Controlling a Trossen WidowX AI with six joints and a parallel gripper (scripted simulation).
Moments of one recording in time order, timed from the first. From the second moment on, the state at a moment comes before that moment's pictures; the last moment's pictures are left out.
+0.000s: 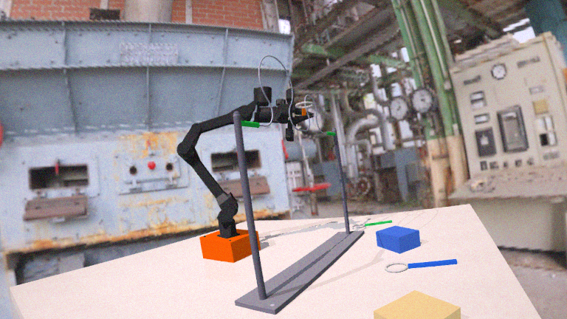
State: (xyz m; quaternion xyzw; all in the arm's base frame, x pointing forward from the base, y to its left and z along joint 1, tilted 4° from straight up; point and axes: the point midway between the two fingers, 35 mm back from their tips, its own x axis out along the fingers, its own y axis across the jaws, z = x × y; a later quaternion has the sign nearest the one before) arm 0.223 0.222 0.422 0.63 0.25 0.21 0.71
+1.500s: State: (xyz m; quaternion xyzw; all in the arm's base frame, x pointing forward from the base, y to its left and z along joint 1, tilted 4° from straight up) arm 0.235 0.178 0.358 0.16 0.24 0.08 0.96
